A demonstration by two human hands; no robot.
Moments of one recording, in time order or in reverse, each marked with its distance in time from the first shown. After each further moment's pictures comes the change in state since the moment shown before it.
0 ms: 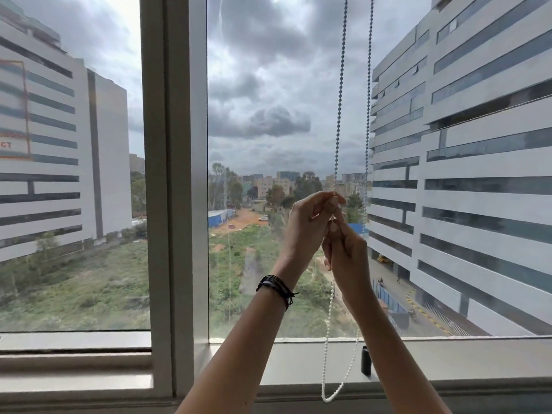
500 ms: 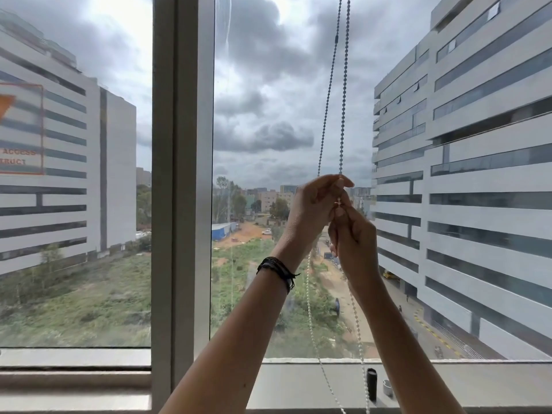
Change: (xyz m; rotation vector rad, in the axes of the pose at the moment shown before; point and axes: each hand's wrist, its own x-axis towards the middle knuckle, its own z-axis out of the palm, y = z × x) left_hand 0.037 0.036 0.002 -0.076 -0.054 0.047; right_hand 0.038 -0.037 -0.001 0.047 0.005 -0.092
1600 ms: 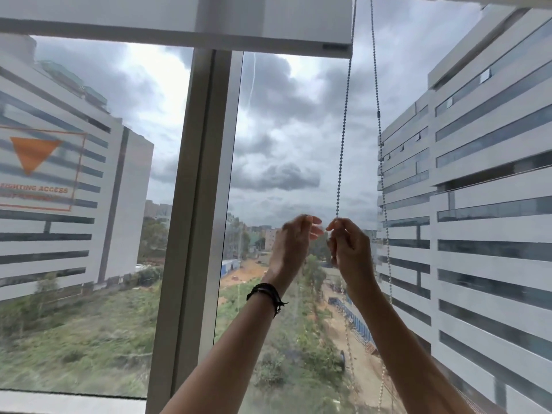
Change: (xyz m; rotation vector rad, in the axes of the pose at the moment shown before) left_hand 0.026 0.006 -0.045 0.487 0.156 0.041; right_hand 0.062 -0.006 0.023 0.002 0.017 0.003
